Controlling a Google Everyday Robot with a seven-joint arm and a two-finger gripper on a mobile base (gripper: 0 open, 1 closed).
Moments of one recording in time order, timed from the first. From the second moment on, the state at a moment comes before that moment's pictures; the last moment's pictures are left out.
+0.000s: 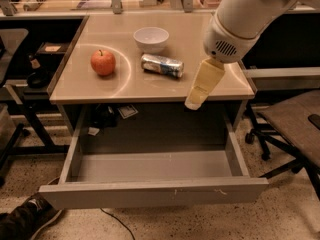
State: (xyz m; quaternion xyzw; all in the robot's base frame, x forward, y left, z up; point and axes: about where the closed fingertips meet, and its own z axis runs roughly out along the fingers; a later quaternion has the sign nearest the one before) arm 0.532 -0.103 0.937 -0.55 0.81 -0.01 0.21
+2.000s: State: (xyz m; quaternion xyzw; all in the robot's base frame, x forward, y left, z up) arm 0.684 -0.067 0.902 -0.49 0.84 -0.05 0.21
